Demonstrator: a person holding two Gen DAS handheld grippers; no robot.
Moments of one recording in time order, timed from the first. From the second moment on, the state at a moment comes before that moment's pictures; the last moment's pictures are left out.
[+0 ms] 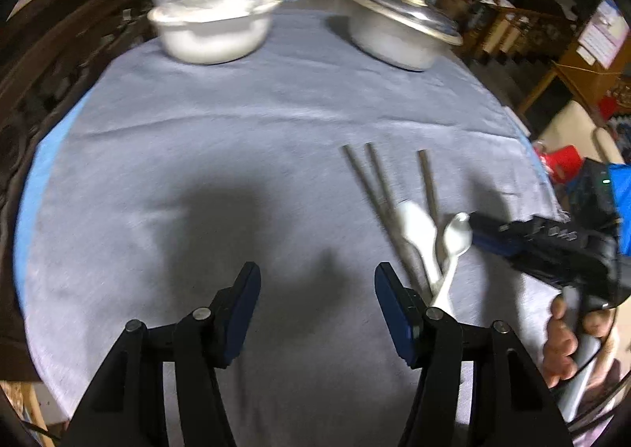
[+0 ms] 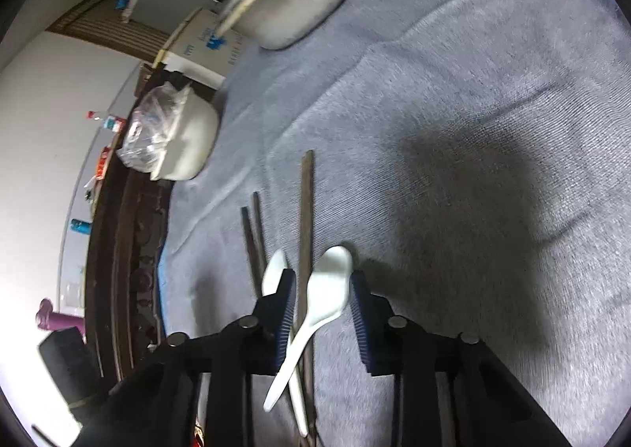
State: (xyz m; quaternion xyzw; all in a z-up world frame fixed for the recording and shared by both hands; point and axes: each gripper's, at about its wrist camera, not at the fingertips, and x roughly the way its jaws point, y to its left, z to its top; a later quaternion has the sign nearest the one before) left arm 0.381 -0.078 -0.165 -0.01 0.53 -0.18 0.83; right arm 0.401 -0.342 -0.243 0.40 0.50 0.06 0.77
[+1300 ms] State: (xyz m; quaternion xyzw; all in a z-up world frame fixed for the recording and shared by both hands) left arm 0.416 -0.133 -0.185 0.02 0.56 -0.31 0.77; right arm 0.414 -0.319 -0.234 0.29 0.49 0.06 0.82
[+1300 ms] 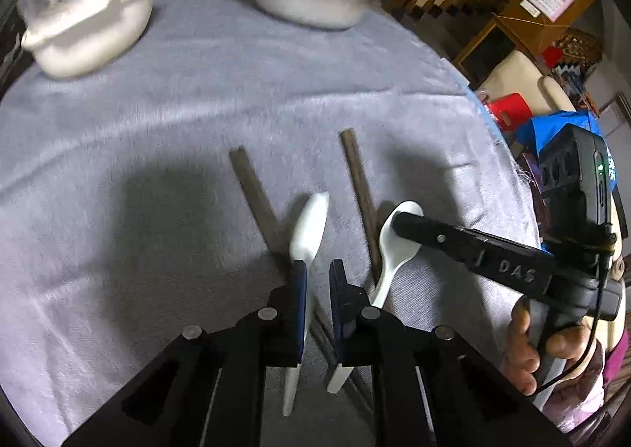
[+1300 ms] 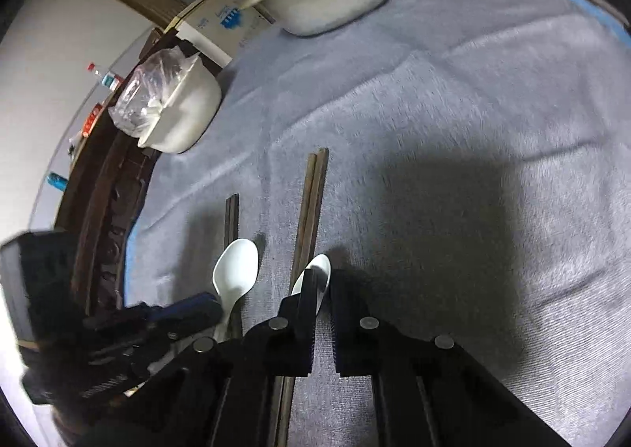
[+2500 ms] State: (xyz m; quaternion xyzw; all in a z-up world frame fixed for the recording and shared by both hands) left arm 0.415 -0.162 -0.175 0.10 0.50 -0.29 0.81; right arm 0.360 -0.347 -0.206 0.28 0.43 0.04 0.86
